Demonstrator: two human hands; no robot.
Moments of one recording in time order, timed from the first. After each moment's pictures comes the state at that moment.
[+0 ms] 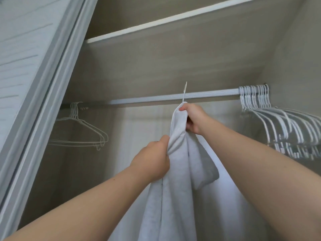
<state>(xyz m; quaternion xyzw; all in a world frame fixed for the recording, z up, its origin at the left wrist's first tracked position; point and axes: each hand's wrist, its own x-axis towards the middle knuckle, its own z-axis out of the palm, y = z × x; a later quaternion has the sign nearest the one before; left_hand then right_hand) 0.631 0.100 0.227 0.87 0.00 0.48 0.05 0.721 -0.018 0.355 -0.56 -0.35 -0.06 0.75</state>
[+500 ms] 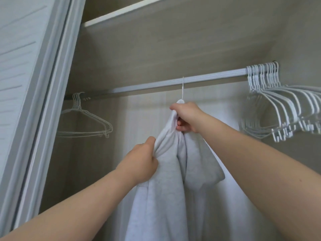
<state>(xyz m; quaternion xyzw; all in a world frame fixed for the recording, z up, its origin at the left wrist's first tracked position) 0.612 0.150 0.187 0.89 0.01 0.45 0.08 0.713 0.017 0.315 -0.68 -0.33 -0.13 0.64</state>
